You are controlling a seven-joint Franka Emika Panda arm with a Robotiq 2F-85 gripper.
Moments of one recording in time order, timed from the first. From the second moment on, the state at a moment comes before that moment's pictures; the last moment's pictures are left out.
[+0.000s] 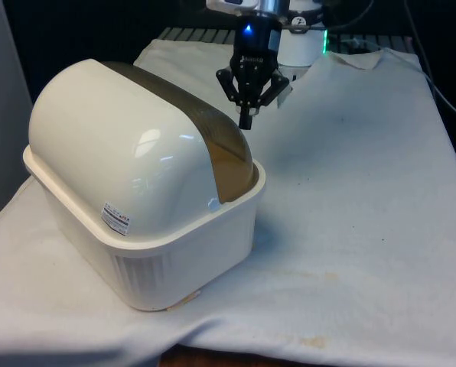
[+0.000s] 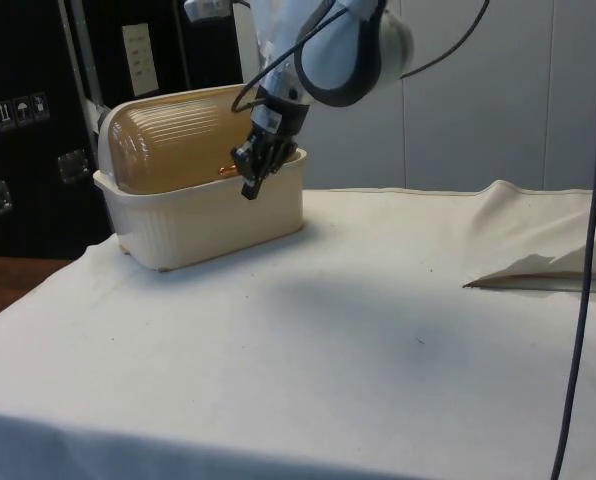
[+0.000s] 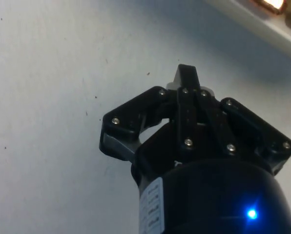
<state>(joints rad) 0.14 0.25 -0.22 -2.43 0.14 3.19 0.13</state>
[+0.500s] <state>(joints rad) 0.14 0.27 -0.22 -2.43 0.14 3.28 0.17</state>
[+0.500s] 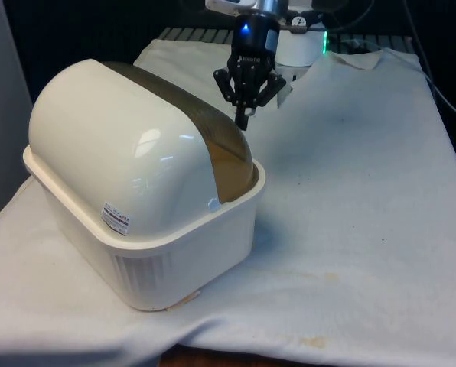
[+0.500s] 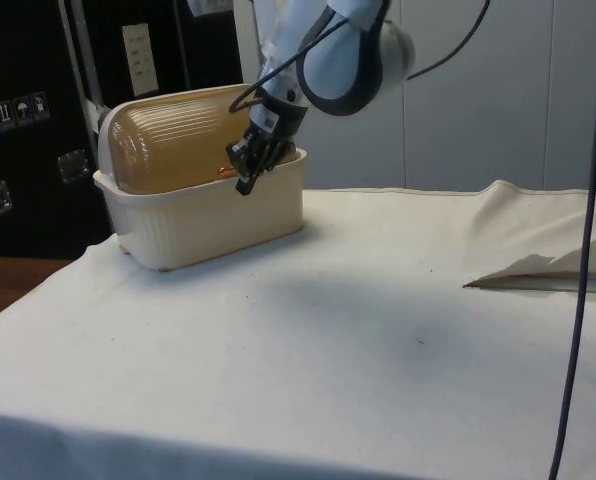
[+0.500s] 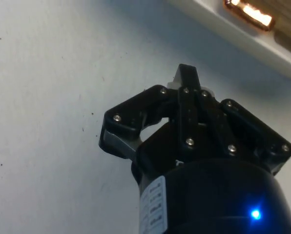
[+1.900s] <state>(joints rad) 0.14 0.32 -0.26 -2.42 0.14 3.34 0.29</state>
